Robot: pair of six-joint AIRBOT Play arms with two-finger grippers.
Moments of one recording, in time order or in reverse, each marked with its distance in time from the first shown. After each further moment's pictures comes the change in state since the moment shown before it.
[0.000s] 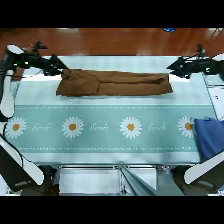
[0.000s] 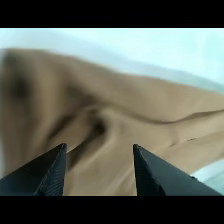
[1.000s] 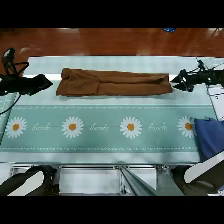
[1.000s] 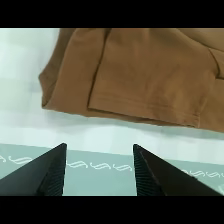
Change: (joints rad) left arm -0.090 0.955 -1.015 0.286 0.459 0.005; right arm -0.036 -0.042 -0.118 -0.088 0.041 0.082
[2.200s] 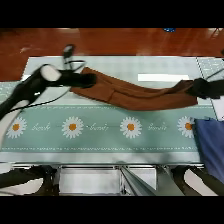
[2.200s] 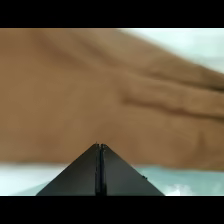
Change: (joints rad) left arm -0.510 -0.309 0.200 -0.176 0.188 0.006; right arm 0.046 0.936 -0.570 -0.243 0.065 -0.064
